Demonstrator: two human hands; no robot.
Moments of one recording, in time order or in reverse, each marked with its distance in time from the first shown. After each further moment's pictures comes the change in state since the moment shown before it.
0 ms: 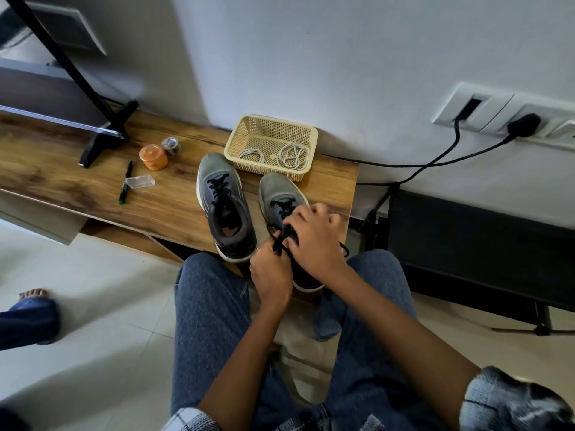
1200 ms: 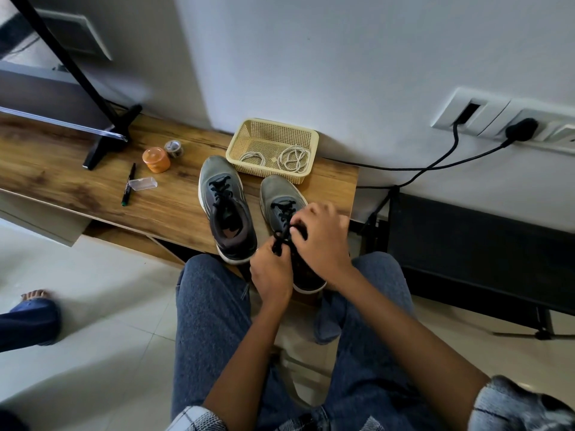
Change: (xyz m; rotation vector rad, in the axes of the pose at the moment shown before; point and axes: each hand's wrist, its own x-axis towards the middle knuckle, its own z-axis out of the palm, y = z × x) left_hand 0.001 0.001 0.003 0.021 0.028 0.009; right_hand -0.002 0.000 -0.015 0.142 0.122 0.100
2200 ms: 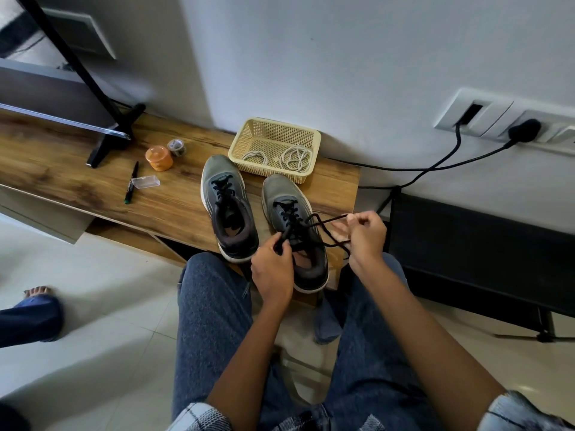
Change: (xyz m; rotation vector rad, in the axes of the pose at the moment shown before) left_hand 0.000 -0.001 0.001 0.028 0.025 0.018; right_hand 0.003 0.040 -0.011 1.179 0.258 0.938
